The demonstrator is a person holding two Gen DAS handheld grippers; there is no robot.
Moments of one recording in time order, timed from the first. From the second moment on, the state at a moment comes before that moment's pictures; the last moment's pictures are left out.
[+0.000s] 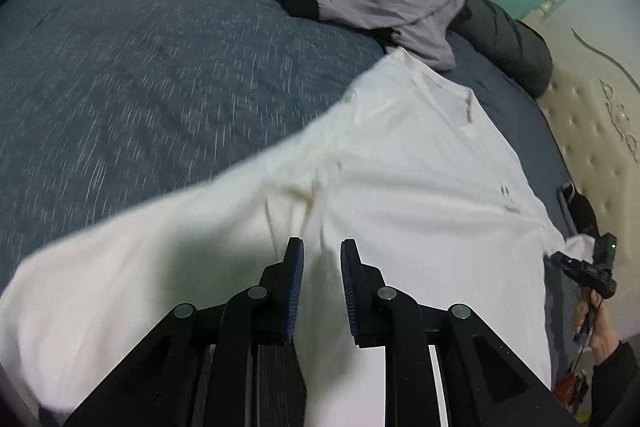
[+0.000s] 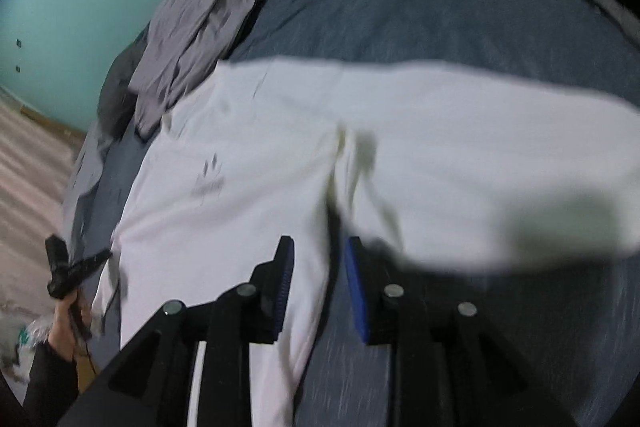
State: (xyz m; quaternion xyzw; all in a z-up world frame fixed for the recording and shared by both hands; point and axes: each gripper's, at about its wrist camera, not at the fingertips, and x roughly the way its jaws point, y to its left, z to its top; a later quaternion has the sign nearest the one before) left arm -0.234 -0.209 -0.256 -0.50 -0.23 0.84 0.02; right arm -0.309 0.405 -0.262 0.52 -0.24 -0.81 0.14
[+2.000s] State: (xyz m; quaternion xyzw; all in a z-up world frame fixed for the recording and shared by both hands) left arm -0.088 -0.145 -0.226 -0.52 -0.17 0.83 0.07; right arm -0.176 0.347 -0.270 0.57 -0.14 -0.80 0.14
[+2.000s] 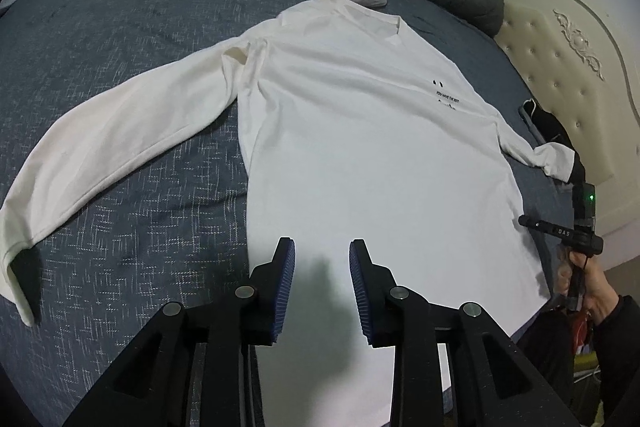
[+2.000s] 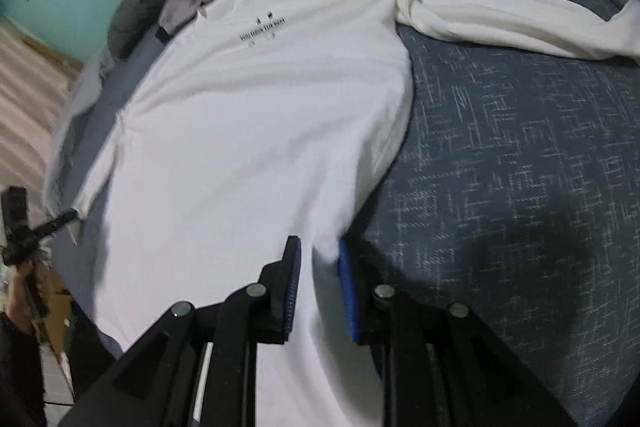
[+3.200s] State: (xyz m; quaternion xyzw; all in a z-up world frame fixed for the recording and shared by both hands) left arm 0.018 -0.140 -0.292 -0.65 -0.17 0.74 0.08; right arm -0.042 0.402 -0.269 0.63 -0.22 -0.73 0.15
